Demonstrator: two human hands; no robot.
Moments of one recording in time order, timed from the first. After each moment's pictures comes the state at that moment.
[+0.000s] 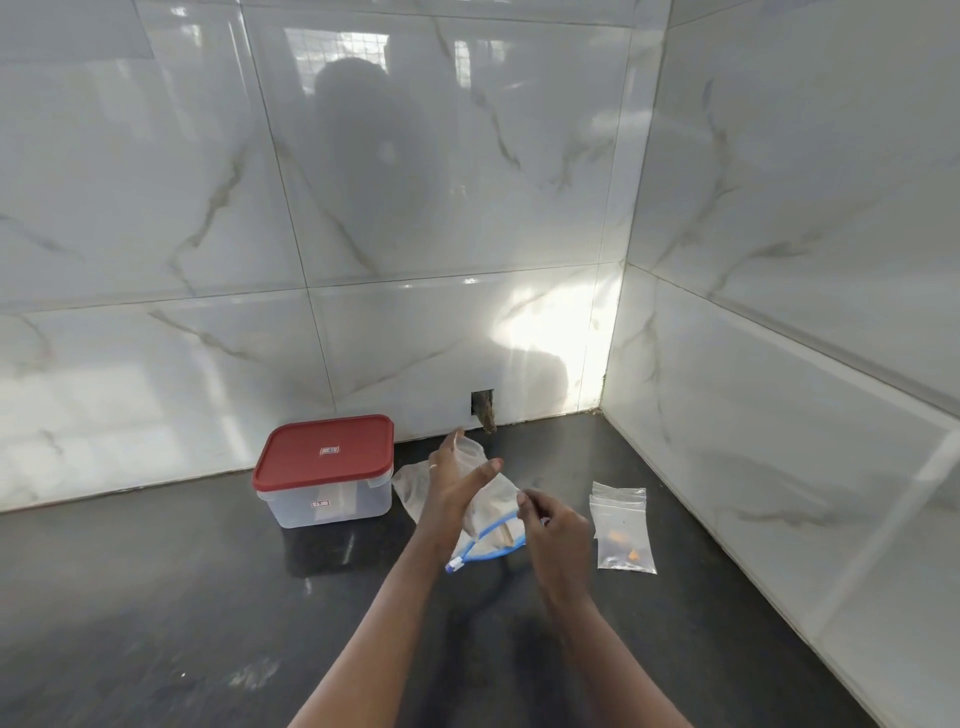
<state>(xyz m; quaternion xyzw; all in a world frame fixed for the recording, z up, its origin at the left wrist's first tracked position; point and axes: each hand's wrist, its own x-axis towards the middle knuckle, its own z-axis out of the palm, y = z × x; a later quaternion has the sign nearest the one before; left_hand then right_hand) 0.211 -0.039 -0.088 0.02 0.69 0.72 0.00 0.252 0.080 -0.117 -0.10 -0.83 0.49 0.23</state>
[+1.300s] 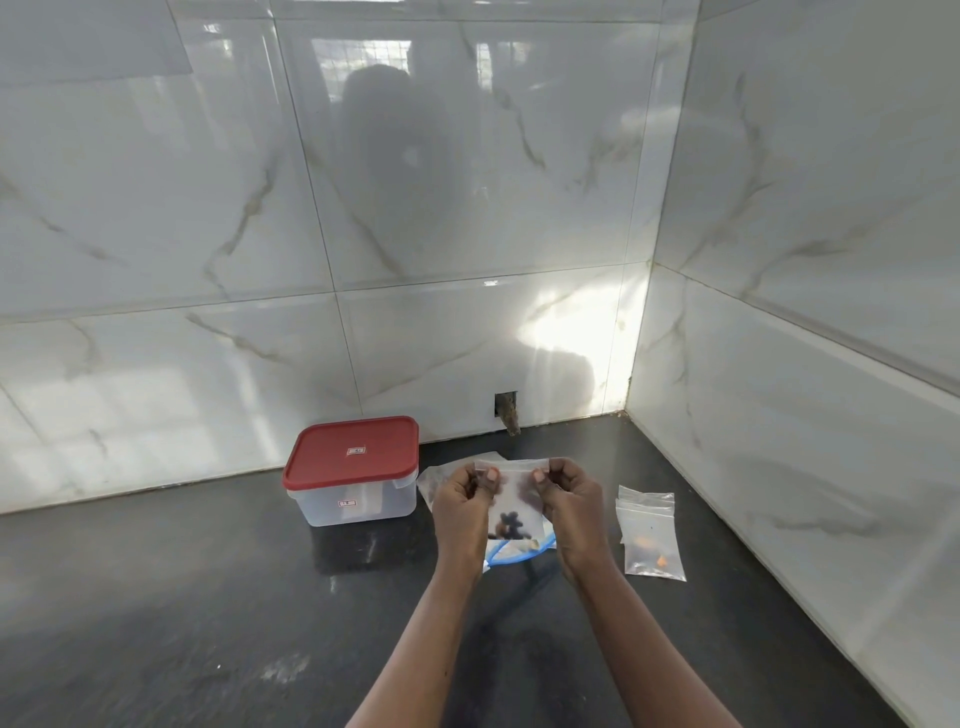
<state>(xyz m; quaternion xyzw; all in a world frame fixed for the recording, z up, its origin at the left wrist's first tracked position) 0.228 -0.036 -0.092 -0.06 0.67 0.73 -0.10 0.238 0.072 -0.079 -0.08 -0.64 0.76 0.11</state>
